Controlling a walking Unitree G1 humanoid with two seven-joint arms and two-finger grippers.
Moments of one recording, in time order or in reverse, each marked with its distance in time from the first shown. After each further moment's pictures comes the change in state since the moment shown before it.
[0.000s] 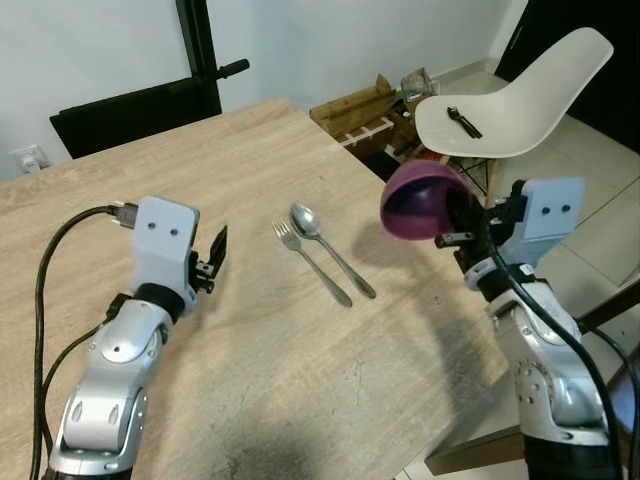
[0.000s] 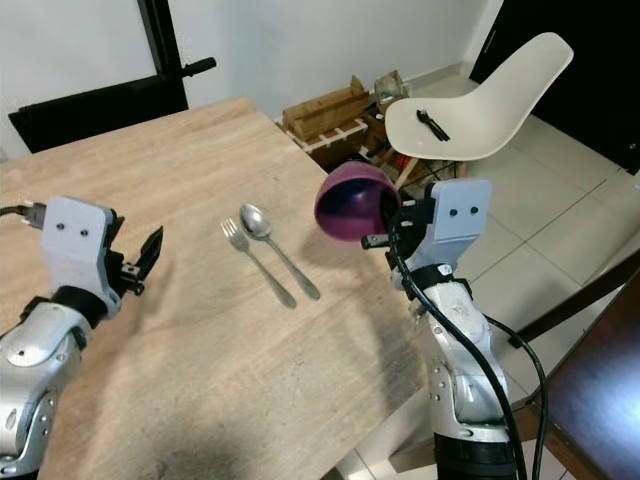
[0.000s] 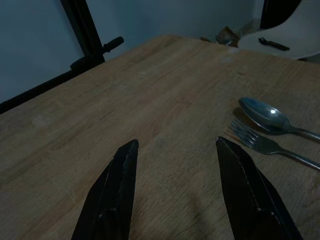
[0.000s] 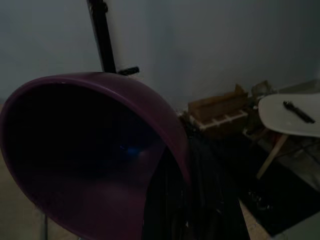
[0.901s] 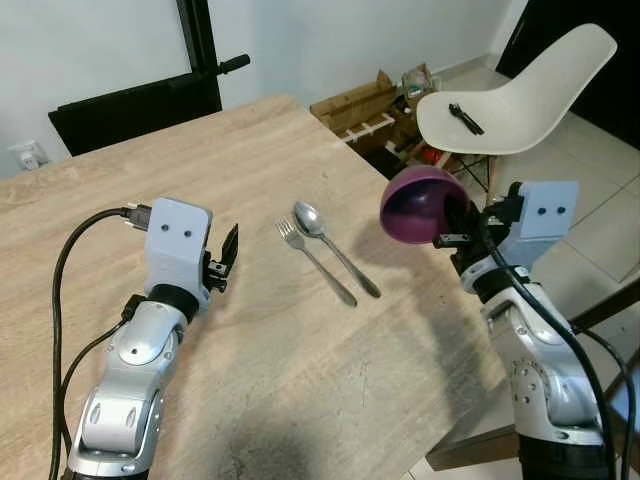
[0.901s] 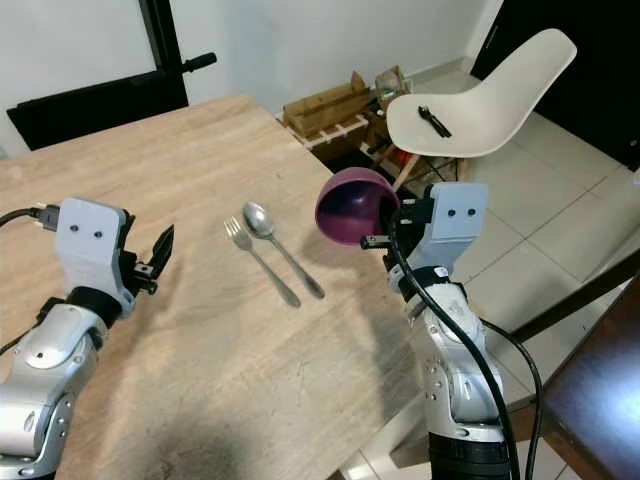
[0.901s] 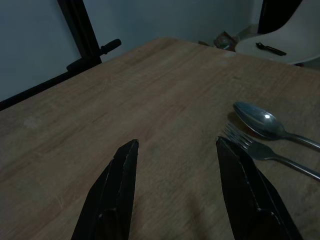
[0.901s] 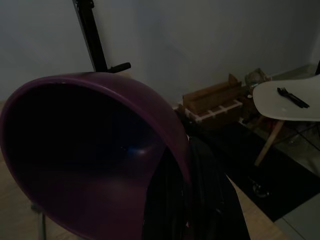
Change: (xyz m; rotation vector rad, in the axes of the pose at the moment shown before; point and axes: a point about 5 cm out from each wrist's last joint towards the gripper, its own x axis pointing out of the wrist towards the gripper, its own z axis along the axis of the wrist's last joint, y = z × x) left arm 0.002 -0.011 0.003 -0.013 -0.029 0.010; right arm 0.003 0.002 -0.001 0.042 0.008 -0.036
